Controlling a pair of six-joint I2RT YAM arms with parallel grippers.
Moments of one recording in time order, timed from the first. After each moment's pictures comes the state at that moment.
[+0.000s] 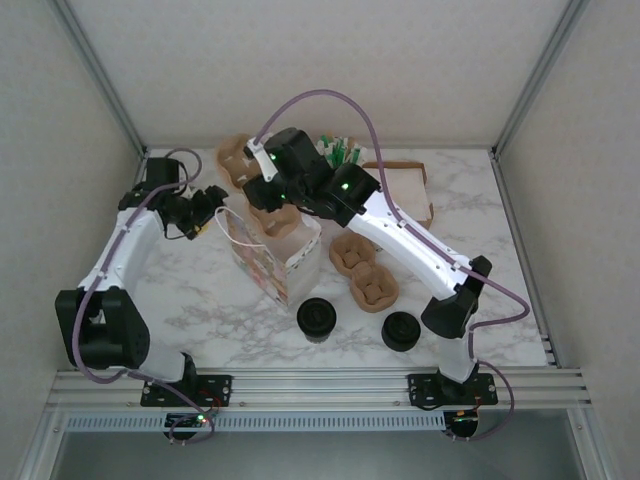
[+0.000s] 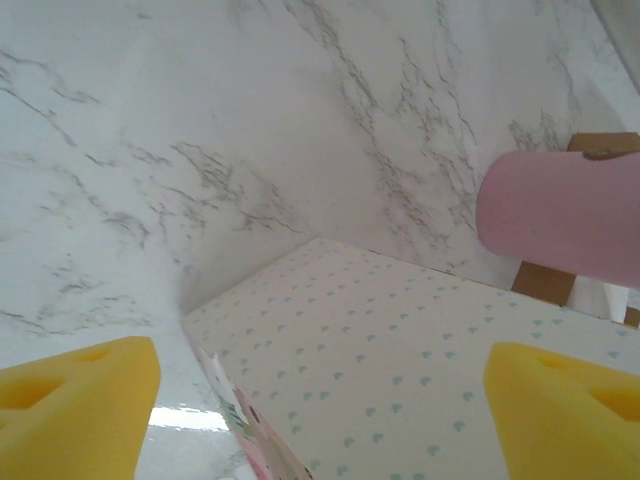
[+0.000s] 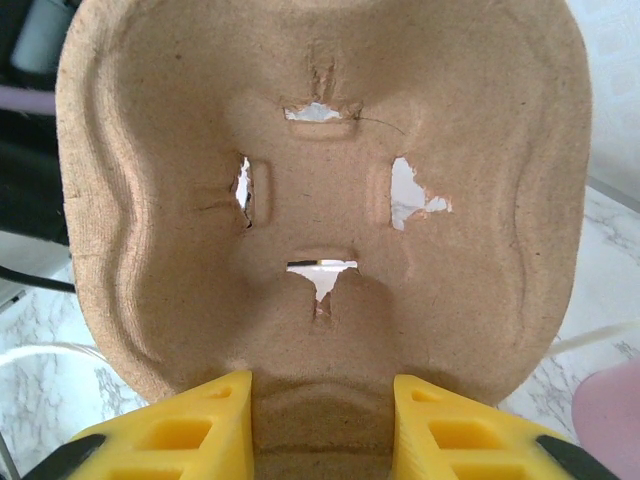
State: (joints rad) left arm 0.01 1.47 1.24 -0.77 0.32 -0.63; right arm 0.99 1.94 2.24 -0.90 0.07 0.14
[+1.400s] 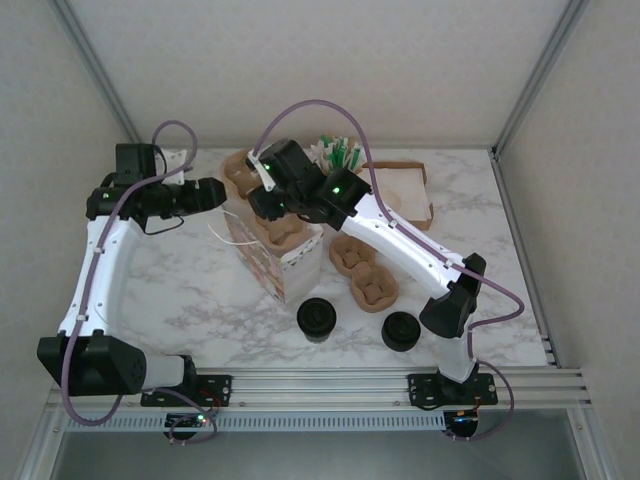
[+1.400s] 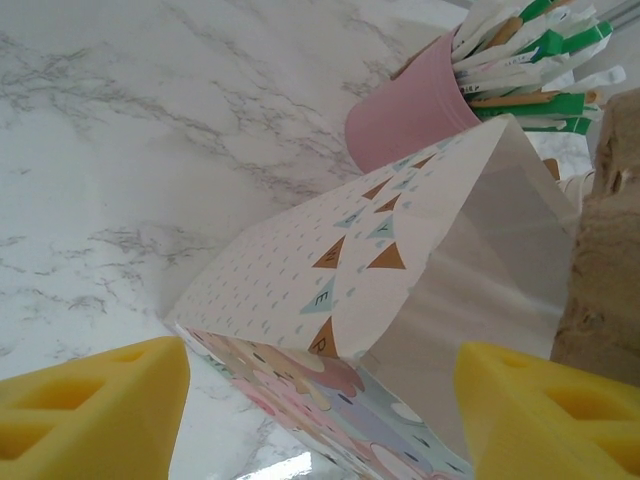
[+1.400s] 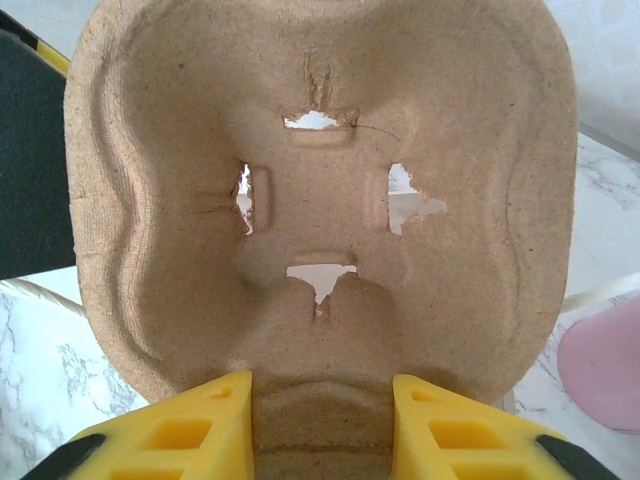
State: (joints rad) left arm 0.00 1.33 1.42 -0.94 0.51 -0.21; right arm 1.00 1.94 2.18 -0.92 0.12 0.18
